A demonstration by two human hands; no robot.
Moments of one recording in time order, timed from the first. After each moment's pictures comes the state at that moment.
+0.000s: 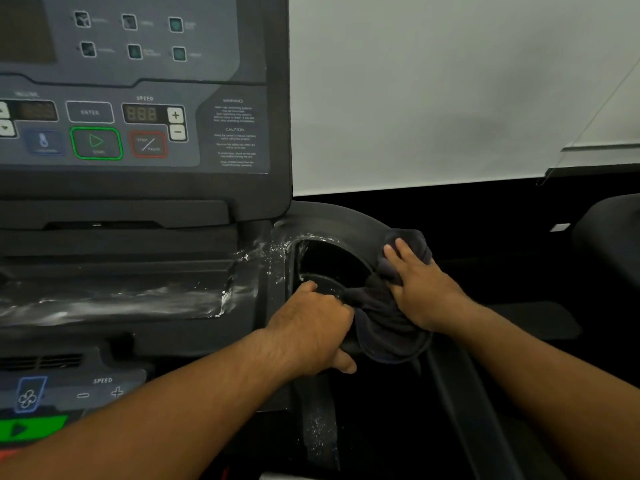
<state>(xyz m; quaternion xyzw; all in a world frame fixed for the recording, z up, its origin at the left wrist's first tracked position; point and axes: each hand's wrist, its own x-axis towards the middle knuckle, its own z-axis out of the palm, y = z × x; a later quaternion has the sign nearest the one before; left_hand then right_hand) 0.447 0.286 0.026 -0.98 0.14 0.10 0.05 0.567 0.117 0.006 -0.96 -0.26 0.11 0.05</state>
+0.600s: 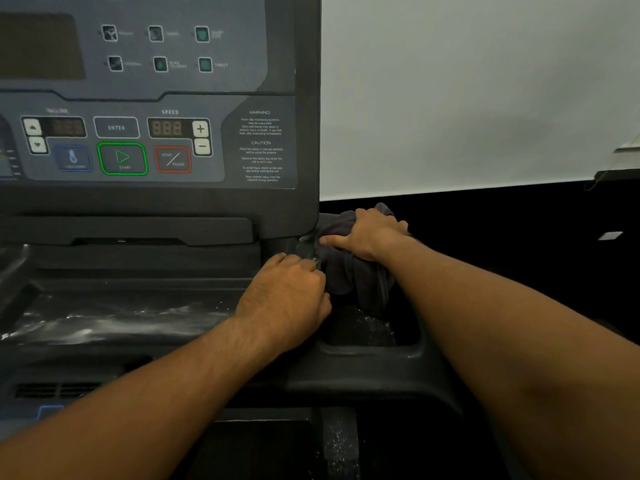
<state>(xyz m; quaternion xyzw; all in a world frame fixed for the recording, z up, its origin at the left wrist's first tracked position) 0.467 0.350 0.047 -1.00 -0.02 -0.01 0.05 0.645 0.271 0.029 -0.97 -0.19 0.14 0.05</state>
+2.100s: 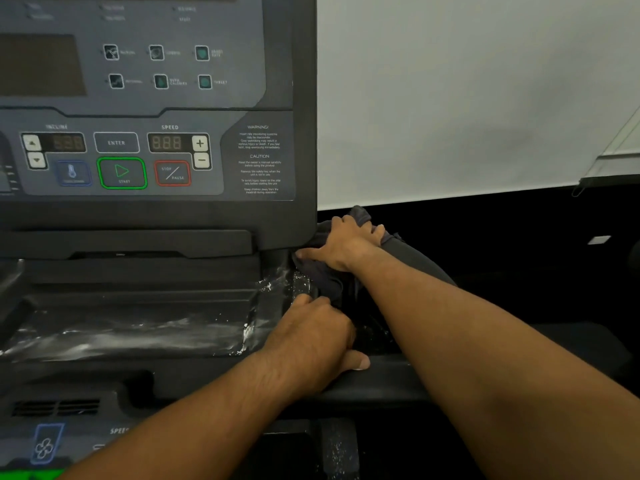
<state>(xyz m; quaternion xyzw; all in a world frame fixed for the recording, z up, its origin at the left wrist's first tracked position) 0.460 0.324 0.031 -0.99 0.10 0.06 0.00 0.632 0.300 0.022 -0.97 -0.21 0.12 0.06</state>
